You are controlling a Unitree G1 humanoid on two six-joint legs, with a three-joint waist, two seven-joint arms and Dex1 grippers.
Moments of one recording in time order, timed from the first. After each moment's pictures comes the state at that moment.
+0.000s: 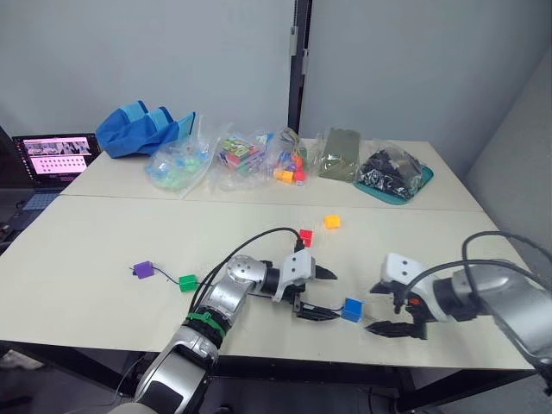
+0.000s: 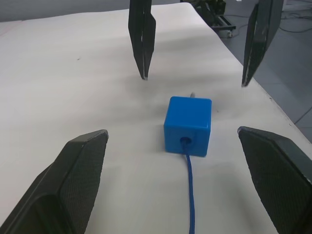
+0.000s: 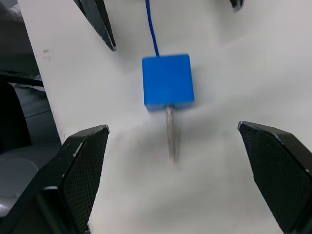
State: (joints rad) left arm -0.76 0.10 -0.32 0.62 -0.08 -0.14 -1.26; right arm -0.29 -1.08 0.06 -0.44 0.30 0.86 1.14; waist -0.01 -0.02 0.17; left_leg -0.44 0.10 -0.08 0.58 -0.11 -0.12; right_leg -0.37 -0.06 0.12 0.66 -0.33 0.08
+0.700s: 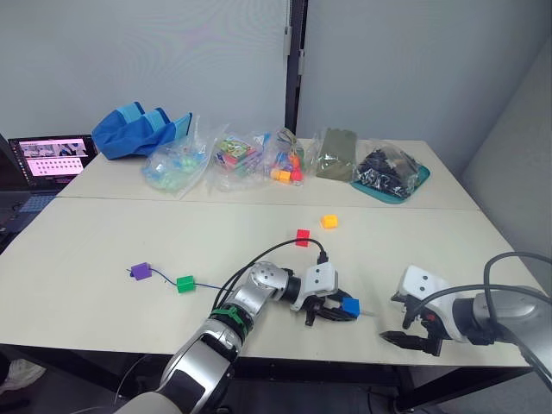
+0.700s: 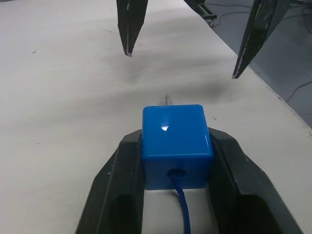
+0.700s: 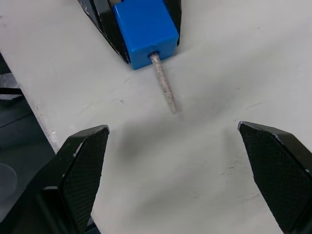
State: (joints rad) left arm -0.86 -0.01 -0.35 0.91 0.00 -0.28 -1.24; right arm -0.10 -1.06 -0.03 -0.55 0.30 0.87 0.93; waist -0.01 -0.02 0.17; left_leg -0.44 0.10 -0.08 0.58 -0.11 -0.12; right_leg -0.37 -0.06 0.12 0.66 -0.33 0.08
